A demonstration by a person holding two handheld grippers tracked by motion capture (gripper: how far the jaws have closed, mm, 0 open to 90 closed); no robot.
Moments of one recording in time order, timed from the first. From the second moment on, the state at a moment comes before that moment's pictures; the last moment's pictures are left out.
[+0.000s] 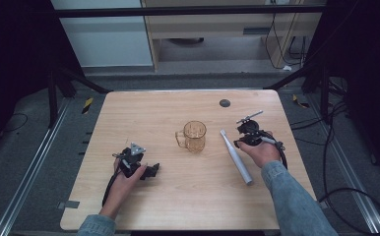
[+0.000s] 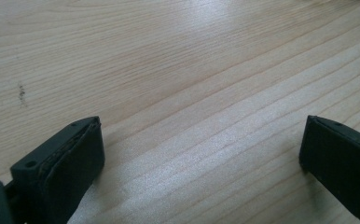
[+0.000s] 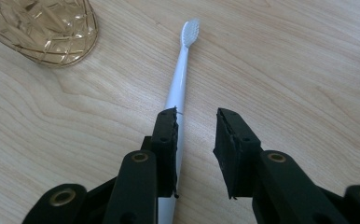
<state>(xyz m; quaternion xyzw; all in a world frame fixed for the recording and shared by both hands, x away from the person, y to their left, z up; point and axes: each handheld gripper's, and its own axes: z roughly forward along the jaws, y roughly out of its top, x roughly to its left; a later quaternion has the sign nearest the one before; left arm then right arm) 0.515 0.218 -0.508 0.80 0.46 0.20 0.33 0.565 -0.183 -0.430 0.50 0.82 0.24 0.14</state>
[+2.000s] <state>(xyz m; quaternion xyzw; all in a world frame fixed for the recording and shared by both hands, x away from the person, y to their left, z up) 0.515 0.218 -0.508 0.80 0.46 0.20 0.33 0.576 -0.171 -0.462 0.53 0.82 0.22 0.08</state>
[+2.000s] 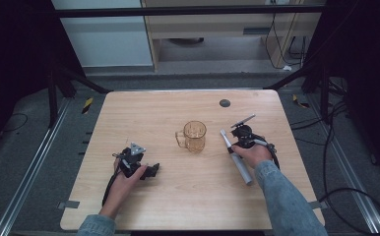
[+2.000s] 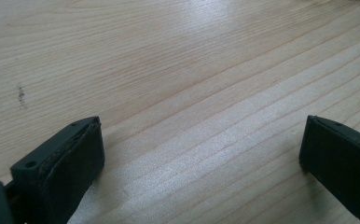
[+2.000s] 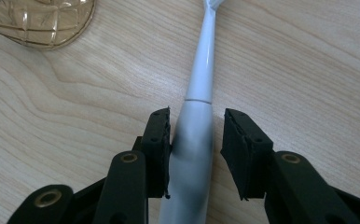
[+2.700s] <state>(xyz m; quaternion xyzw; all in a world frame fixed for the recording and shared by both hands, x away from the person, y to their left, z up) 0.515 0.218 -0.508 0.80 0.46 0.20 0.33 0.573 -0.169 -0.470 0.53 0.82 0.20 0.07</state>
